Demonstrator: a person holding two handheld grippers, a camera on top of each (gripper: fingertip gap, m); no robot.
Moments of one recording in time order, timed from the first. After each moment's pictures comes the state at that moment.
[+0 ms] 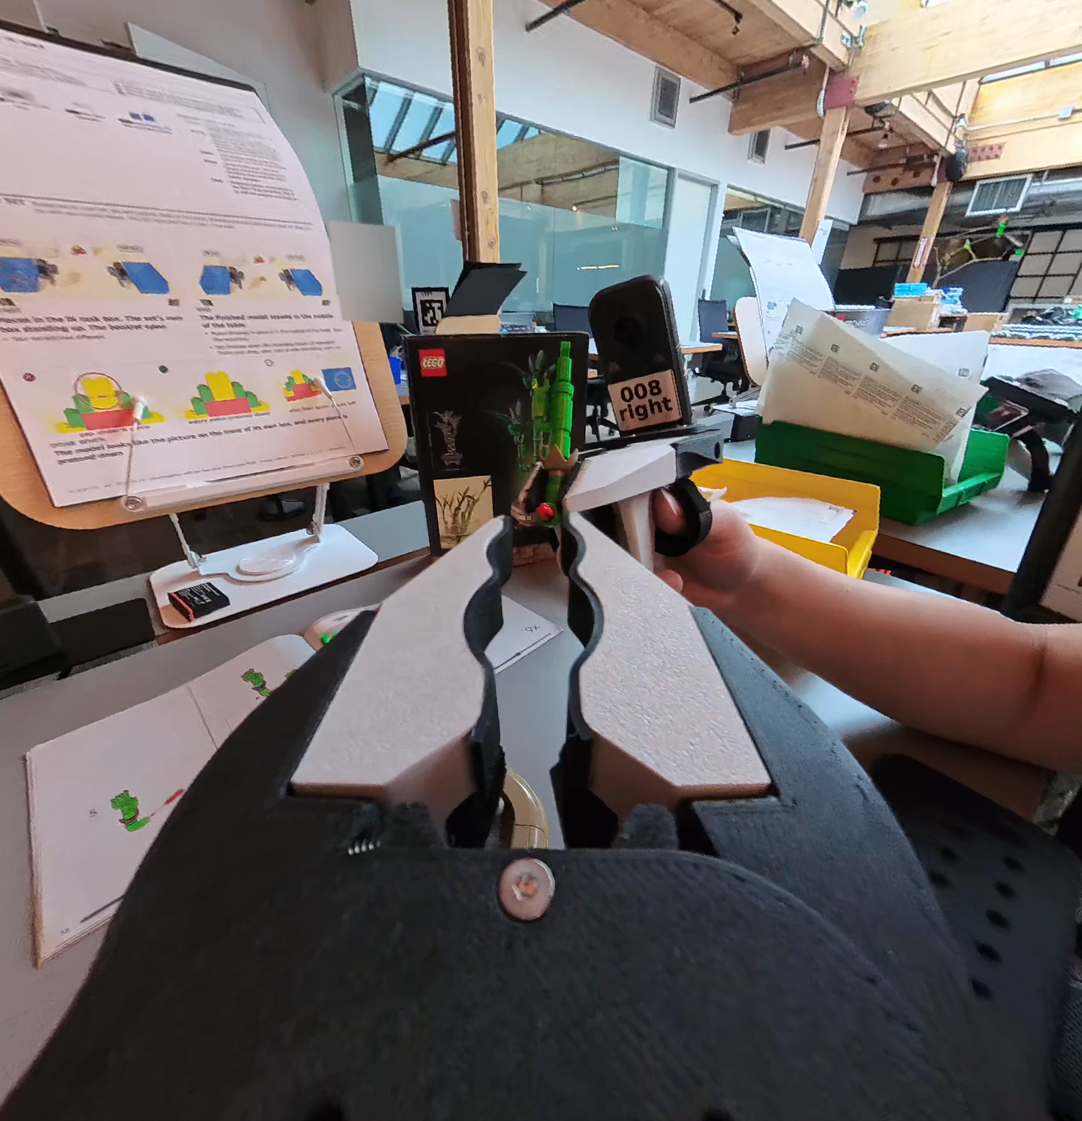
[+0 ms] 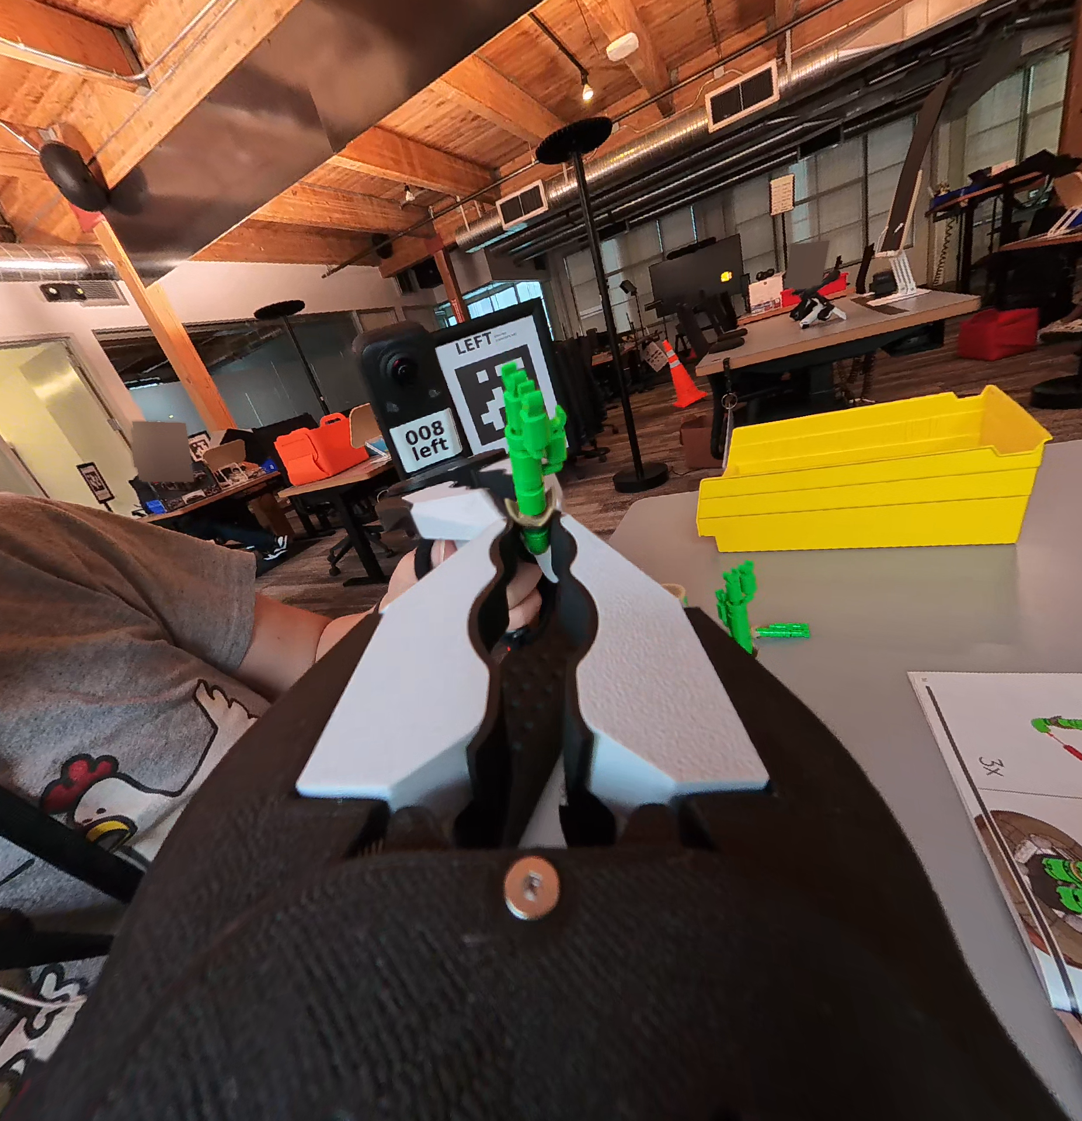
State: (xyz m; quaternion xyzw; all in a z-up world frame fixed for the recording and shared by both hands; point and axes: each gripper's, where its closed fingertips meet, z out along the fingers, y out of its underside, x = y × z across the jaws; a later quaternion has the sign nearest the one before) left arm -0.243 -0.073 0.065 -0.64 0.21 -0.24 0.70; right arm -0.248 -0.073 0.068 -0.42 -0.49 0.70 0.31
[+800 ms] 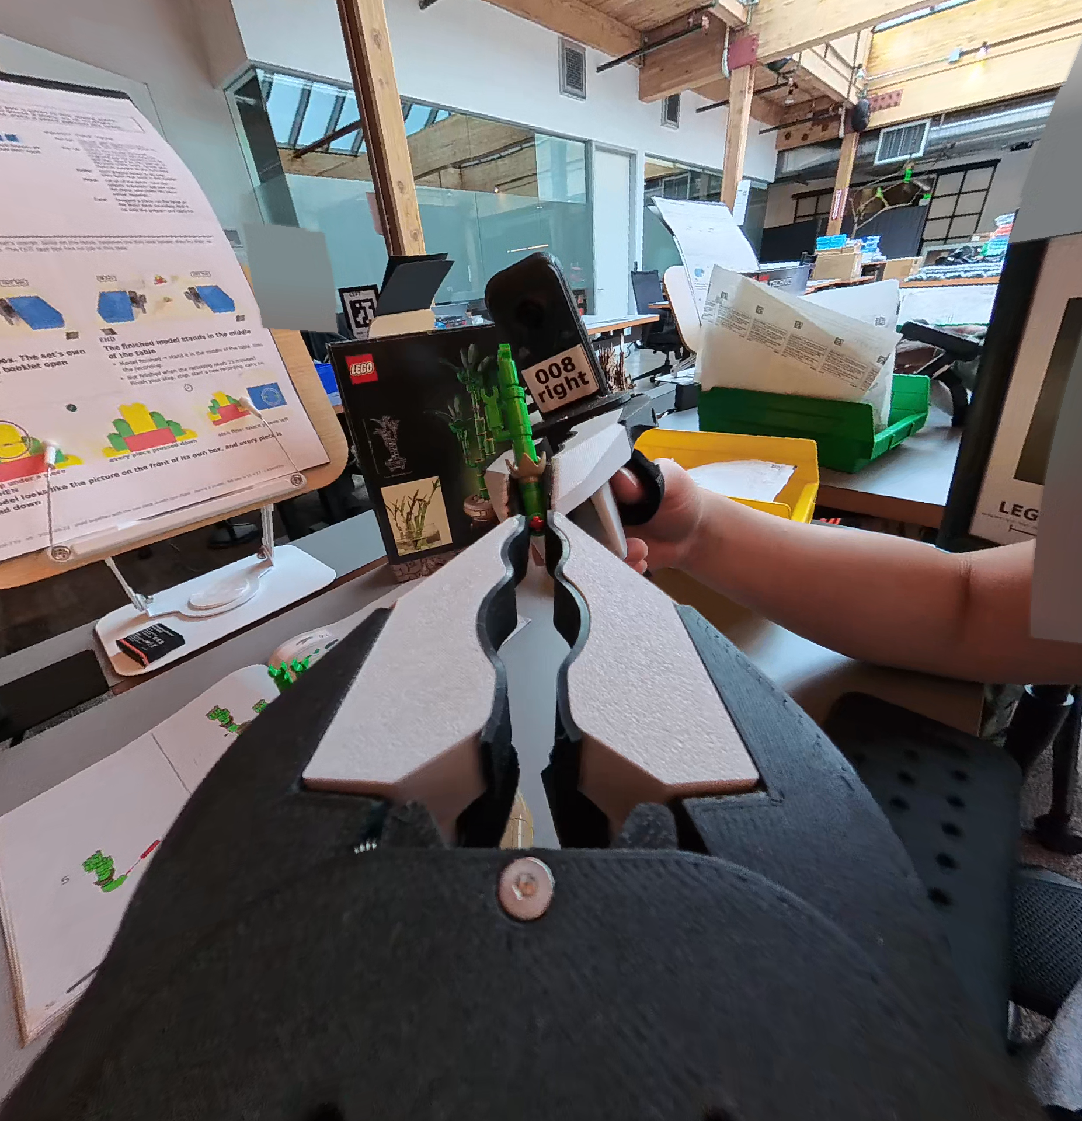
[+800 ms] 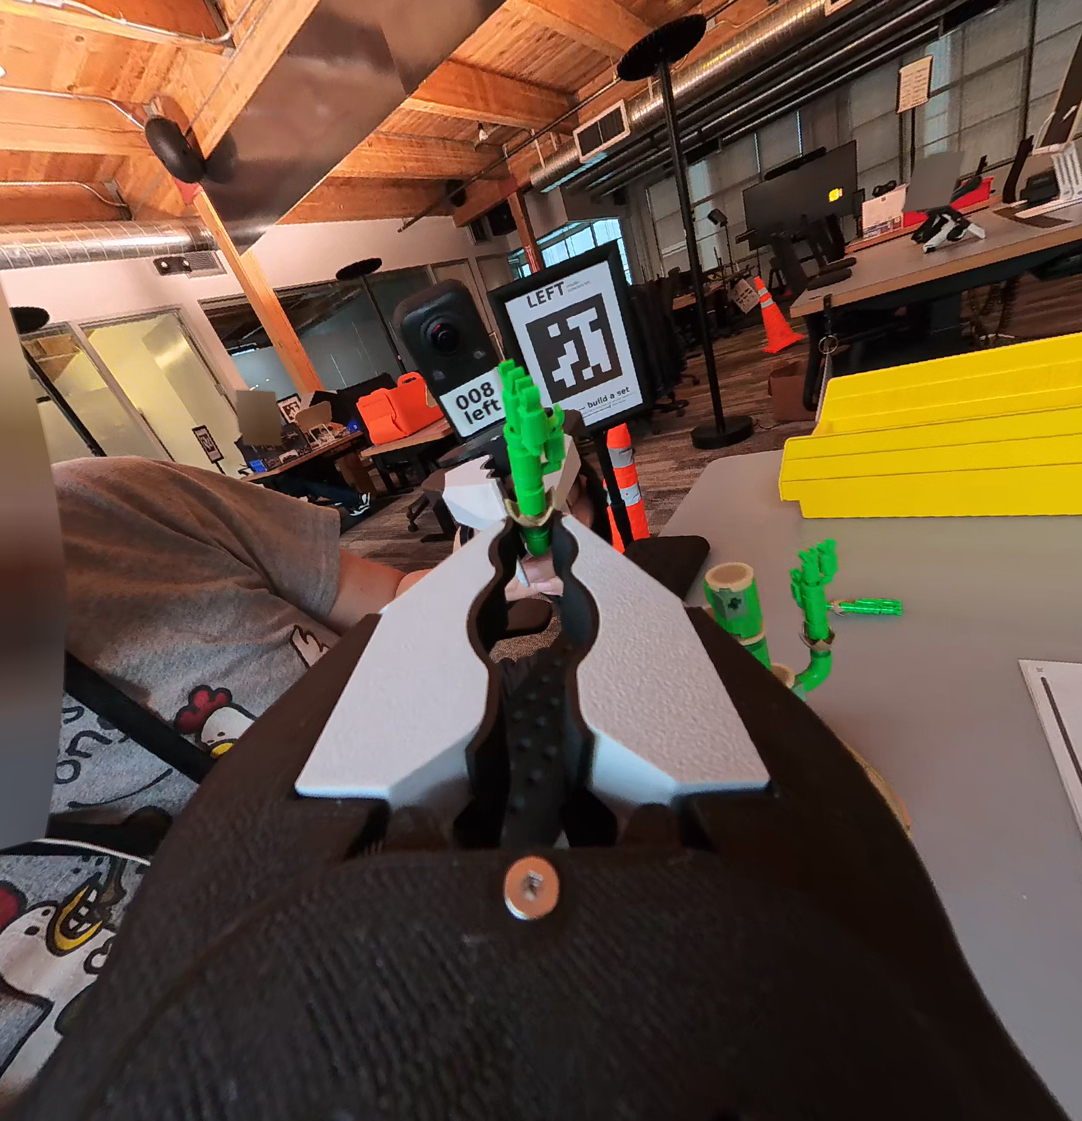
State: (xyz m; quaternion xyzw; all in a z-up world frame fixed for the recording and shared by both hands) left arm -0.225 -0.090 0.065 -0.62 0.29 -0.25 0.68; right arm -0.236 -0.090 0.067 -0.40 -0.53 0.71 0.23
